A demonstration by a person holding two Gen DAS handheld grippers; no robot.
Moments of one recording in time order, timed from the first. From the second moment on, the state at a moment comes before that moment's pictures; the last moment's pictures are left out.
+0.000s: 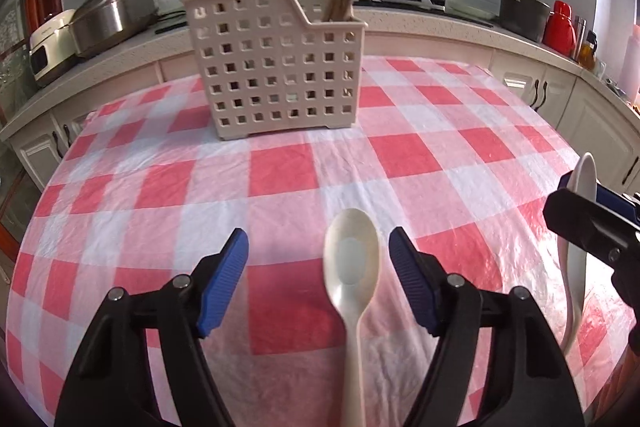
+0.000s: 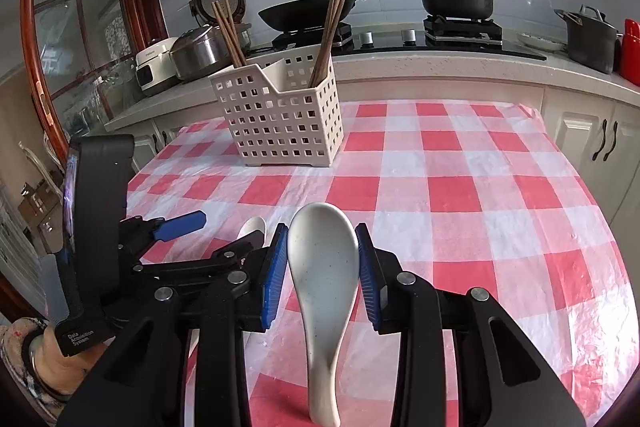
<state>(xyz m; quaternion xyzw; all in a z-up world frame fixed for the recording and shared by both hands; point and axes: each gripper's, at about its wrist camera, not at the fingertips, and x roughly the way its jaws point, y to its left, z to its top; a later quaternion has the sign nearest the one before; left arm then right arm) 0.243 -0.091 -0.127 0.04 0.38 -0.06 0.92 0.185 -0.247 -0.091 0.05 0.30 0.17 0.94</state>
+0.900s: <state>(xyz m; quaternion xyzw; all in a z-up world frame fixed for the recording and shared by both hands) 0.215 -0.061 -0.075 0.00 0.32 -0.09 0.94 0.180 -0.233 -0.067 0.04 0.27 0.17 0.95</state>
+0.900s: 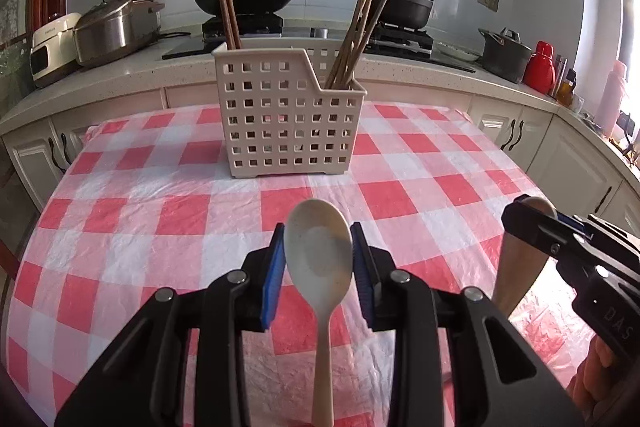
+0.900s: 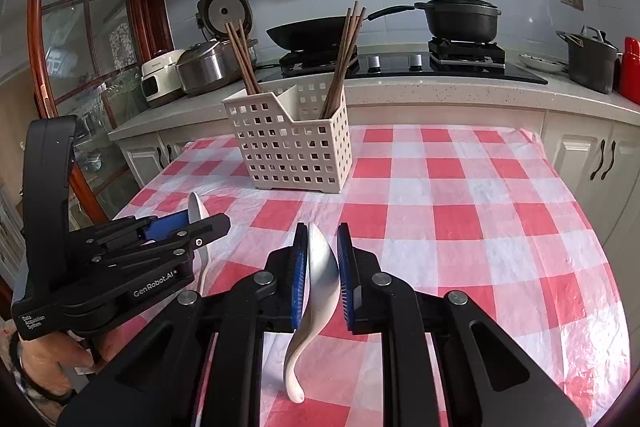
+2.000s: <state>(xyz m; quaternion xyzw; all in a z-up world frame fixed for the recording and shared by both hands) 0.210 0.025 -0.067 -0.05 0.28 -0.05 0.96 0.262 -0.134 -0.129 0.00 0.43 0.24 0.87</state>
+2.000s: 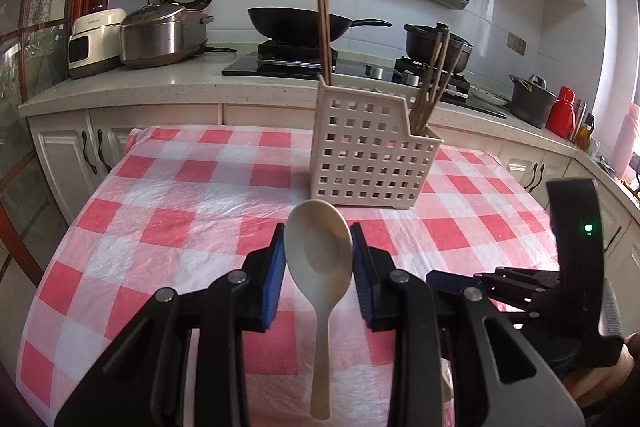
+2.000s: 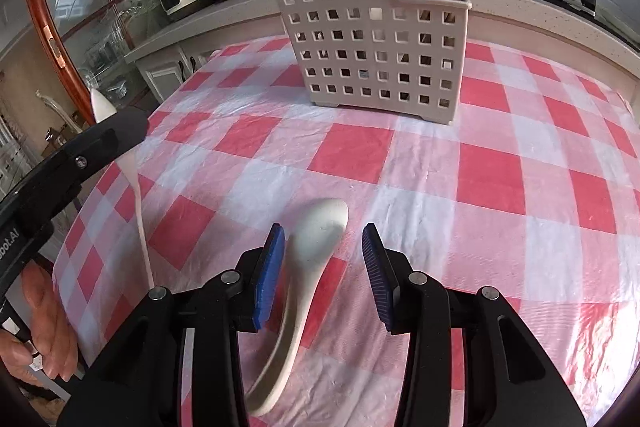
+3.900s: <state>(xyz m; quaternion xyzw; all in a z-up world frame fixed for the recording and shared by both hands) 0.284 -0.012 0.014 0.00 0.22 -0.08 0.97 0.283 -0.179 -0.022 -0.01 0.27 0.18 0.94</state>
